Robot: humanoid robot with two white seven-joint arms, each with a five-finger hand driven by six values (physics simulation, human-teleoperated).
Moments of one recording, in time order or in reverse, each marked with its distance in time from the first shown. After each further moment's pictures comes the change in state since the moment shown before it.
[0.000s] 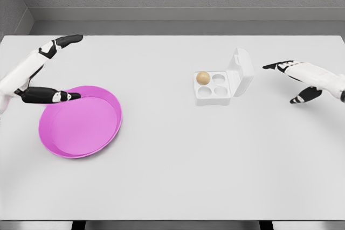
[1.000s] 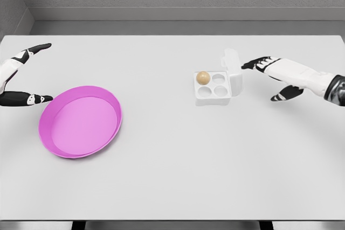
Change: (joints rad) left arm 0.006 0.019 0.036 0.190 -0.014 -0.023 -0.002; right arm 0.003 0.021 0.020 -0.143 0.001 -0.040 0.000
